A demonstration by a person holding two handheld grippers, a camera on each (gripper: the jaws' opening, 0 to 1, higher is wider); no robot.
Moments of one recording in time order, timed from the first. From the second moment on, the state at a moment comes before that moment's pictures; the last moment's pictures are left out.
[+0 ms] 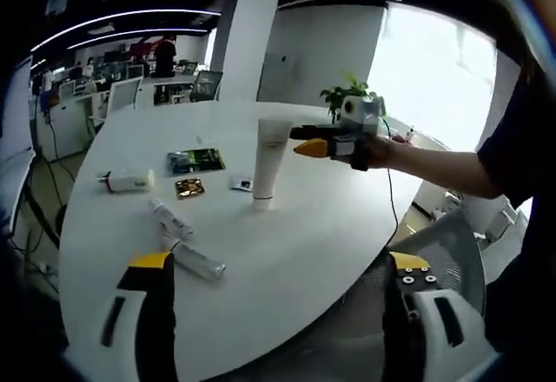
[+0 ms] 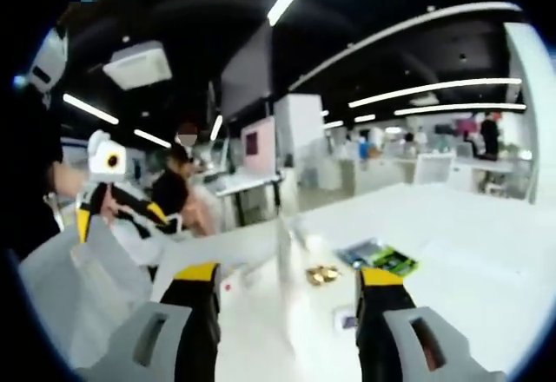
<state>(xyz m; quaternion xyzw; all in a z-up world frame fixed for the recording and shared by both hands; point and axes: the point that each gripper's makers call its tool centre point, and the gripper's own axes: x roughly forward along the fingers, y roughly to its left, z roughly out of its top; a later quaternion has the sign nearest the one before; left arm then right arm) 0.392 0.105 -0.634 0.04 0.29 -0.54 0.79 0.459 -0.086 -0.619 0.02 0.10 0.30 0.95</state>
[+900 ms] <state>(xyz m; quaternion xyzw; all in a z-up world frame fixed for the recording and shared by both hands) 0.400 0.123 -0.622 0.07 0.31 -0.53 0.79 0.398 -0.116 -0.633 0.08 0.18 0.18 0.96</state>
